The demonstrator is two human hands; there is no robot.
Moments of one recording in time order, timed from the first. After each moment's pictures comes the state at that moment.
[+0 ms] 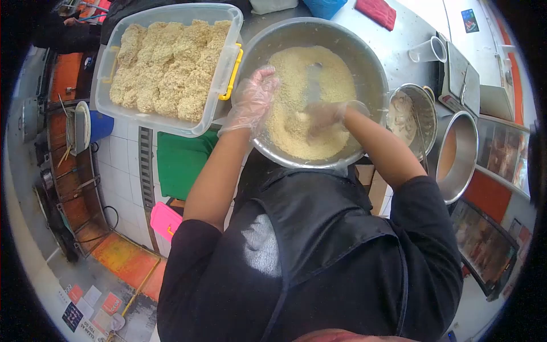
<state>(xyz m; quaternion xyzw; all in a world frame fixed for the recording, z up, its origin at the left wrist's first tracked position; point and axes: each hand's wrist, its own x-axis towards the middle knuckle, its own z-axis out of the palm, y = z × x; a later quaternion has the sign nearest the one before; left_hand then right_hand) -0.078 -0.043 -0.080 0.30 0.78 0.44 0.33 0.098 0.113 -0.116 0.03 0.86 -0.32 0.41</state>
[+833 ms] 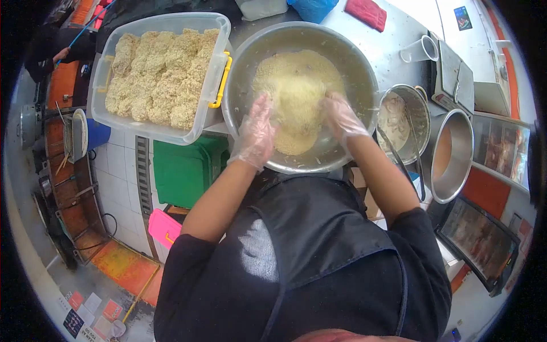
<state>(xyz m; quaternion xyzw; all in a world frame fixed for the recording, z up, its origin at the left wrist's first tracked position) 0.001 -0.068 -0.046 -0.13 0.44 0.74 0.49 0.148 0.102 -0.057 0.34 0.87 -0.32 0.13</state>
